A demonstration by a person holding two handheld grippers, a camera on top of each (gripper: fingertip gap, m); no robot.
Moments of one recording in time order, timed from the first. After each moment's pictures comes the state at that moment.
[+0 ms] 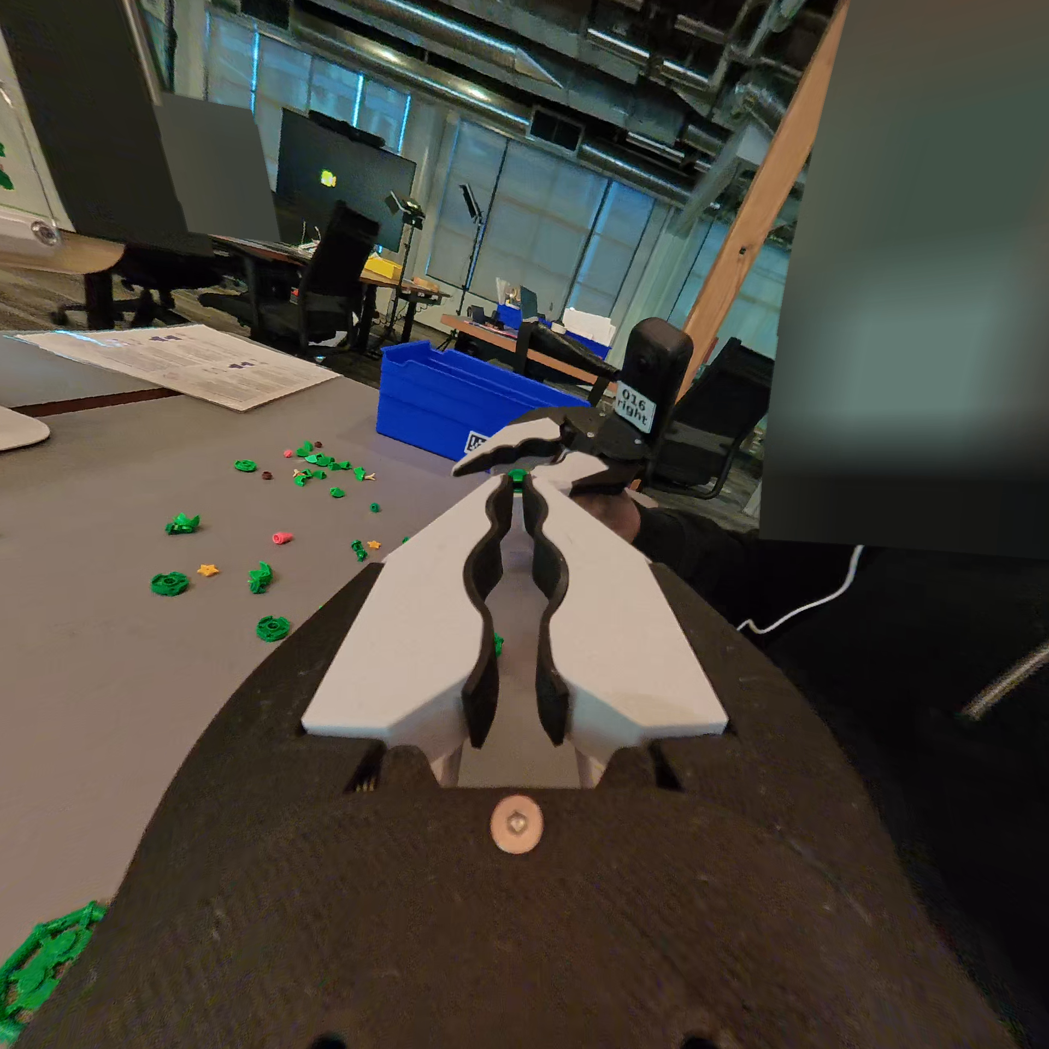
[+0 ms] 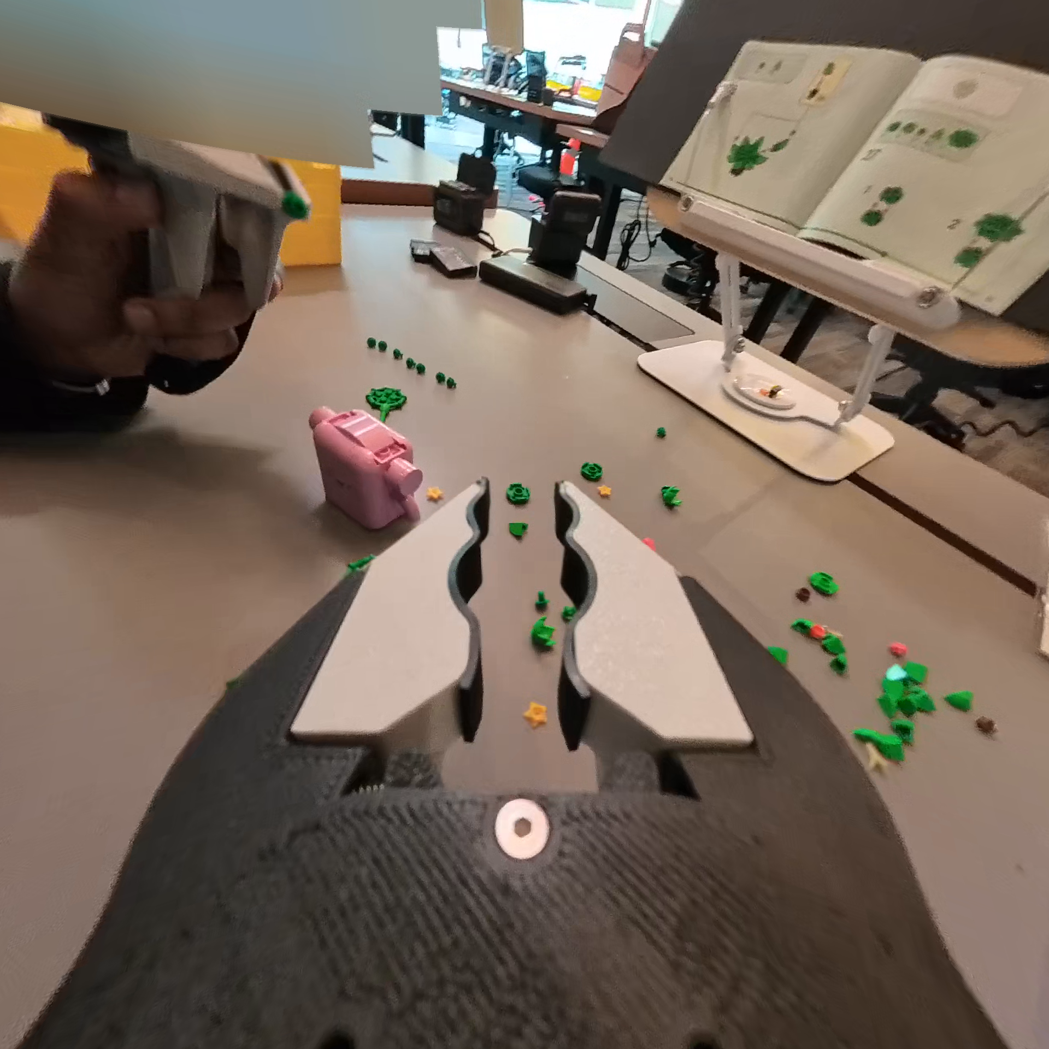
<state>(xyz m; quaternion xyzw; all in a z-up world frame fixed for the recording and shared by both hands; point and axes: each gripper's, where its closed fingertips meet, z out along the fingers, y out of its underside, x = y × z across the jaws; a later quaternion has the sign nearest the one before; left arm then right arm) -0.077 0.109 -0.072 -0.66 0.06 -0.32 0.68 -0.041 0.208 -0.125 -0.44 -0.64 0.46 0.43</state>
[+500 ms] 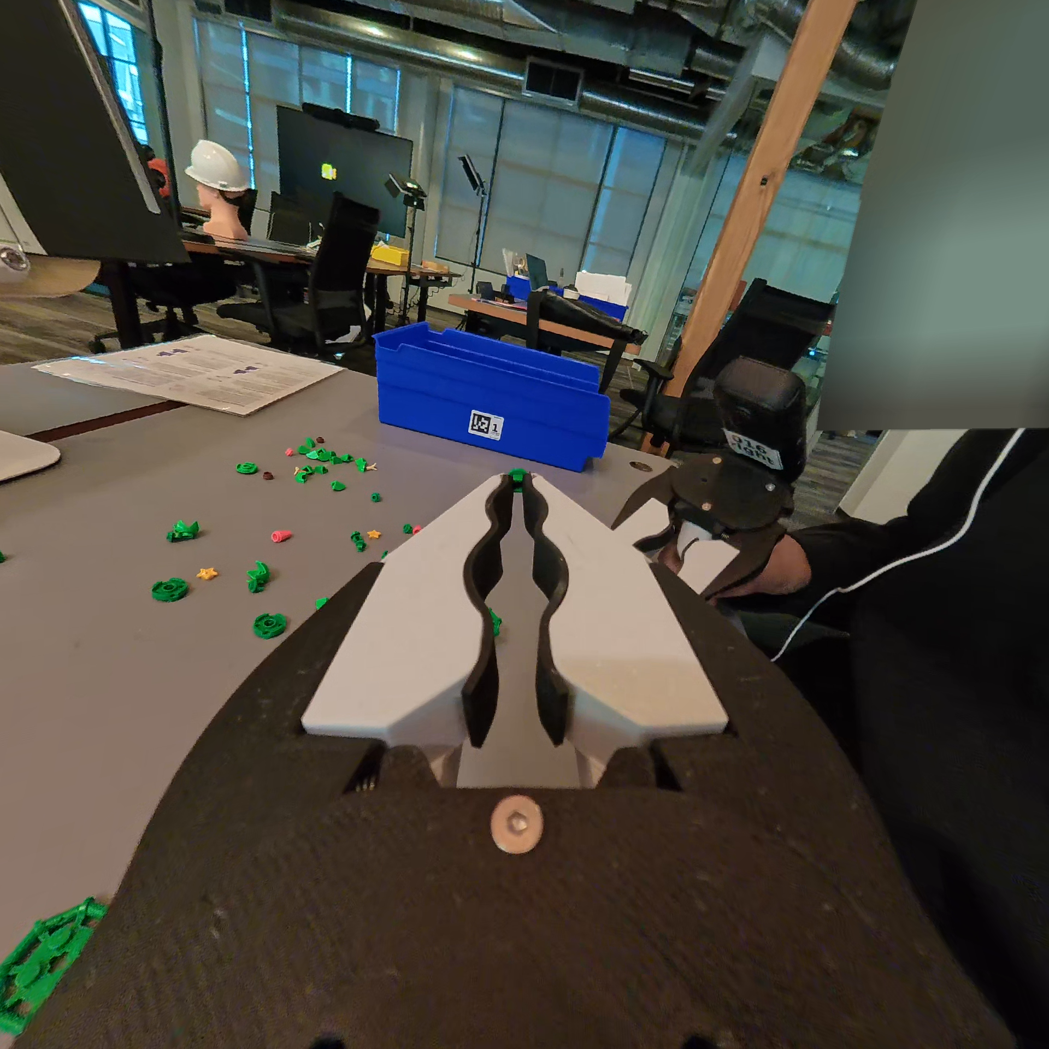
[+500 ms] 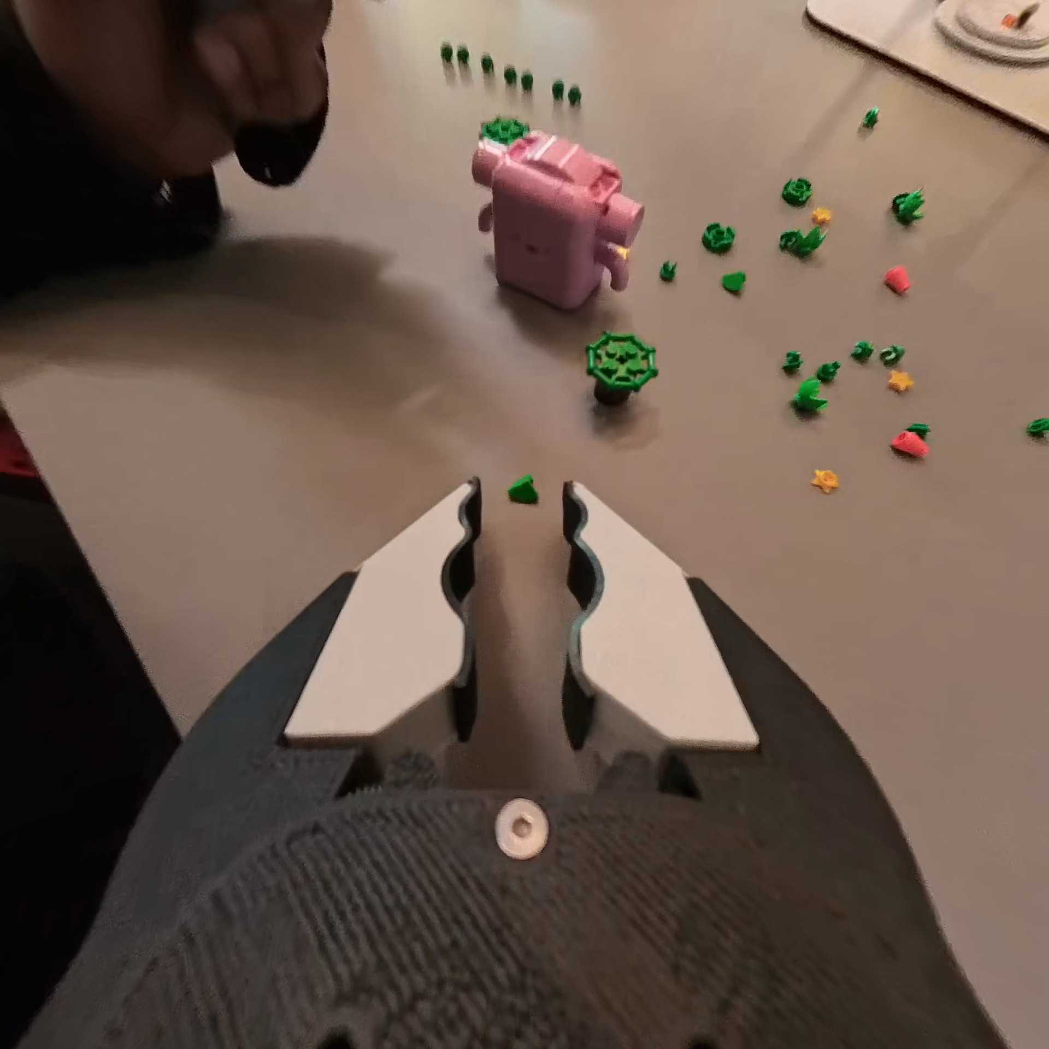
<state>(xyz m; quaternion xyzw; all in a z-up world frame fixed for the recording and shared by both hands) -0.056 0.103 -0.080 -0.68 0.10 -0.27 0.68 0.026 0.120 -0.204 -0.57 -0.68 0.34 0.31</state>
